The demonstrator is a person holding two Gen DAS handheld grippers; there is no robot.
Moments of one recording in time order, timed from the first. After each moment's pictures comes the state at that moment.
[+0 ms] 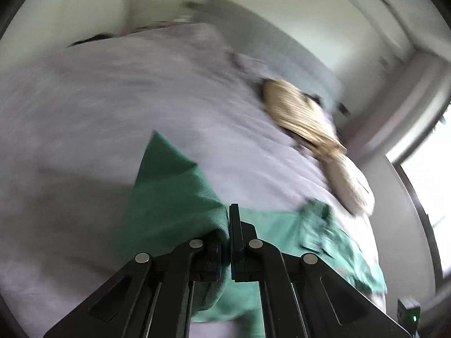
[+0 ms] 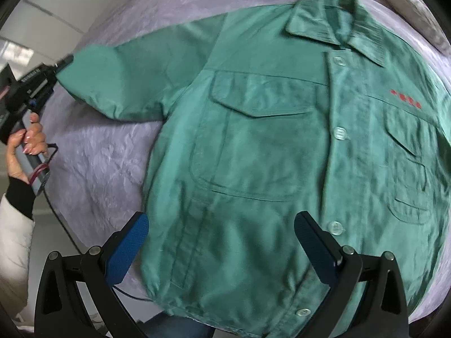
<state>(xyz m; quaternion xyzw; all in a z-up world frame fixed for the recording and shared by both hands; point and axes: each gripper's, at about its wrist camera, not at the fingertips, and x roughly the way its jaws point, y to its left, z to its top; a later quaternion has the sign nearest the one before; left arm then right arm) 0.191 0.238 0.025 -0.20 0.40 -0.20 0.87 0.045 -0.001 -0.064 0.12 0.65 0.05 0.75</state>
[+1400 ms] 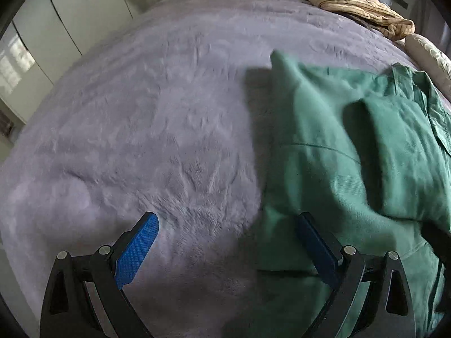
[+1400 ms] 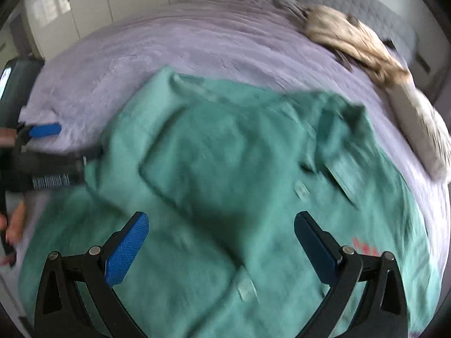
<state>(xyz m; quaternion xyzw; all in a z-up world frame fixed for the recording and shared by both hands) 0.140 0.135 -0.109 0.04 0.54 0.01 0.84 0.147 -0.023 -0.111 -0.12 0.49 0.08 0.86</state>
